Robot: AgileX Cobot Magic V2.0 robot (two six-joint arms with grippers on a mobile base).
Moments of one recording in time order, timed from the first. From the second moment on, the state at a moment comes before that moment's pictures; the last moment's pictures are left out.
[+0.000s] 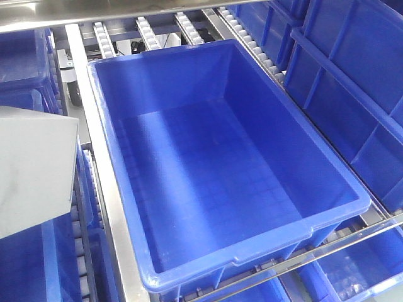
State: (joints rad) left arm -0.39 0.40 -0.58 -0.10 0.21 -0.14; right arm -0.09 -0.02 0.03 0.02 0.22 0.02
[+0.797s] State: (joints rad) left arm -0.39 0.40 -0.58 -0.10 0.21 -0.14; right arm -0.09 -0.02 0.03 0.02 0.22 0.02
